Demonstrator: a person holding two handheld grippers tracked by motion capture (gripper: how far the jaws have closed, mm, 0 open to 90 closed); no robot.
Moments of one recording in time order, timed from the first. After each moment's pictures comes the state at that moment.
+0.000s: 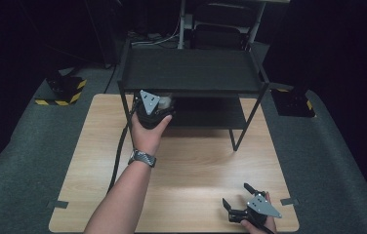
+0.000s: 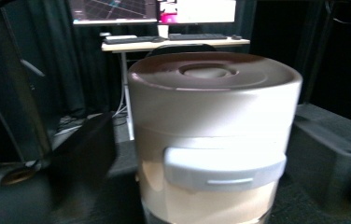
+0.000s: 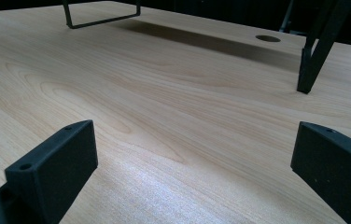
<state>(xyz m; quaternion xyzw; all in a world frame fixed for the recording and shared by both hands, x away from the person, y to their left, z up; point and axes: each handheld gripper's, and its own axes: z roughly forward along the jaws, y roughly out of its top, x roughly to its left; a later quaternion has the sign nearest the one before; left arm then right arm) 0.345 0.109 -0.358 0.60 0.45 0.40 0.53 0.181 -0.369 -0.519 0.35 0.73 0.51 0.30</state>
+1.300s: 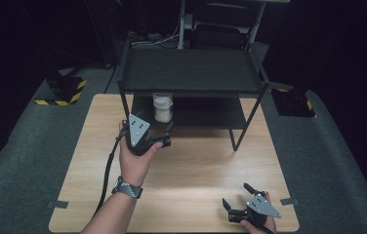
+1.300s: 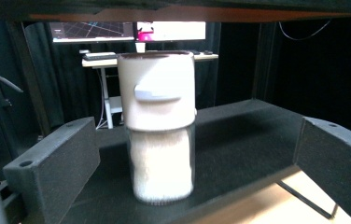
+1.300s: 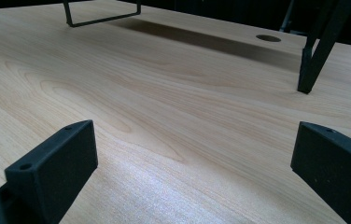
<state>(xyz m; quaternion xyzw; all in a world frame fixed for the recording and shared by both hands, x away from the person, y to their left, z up) 0.260 0.146 -0.378 0.61 0.40 0.38 0.57 0.180 -0.368 -0.518 0.35 0.73 0.51 0.30</state>
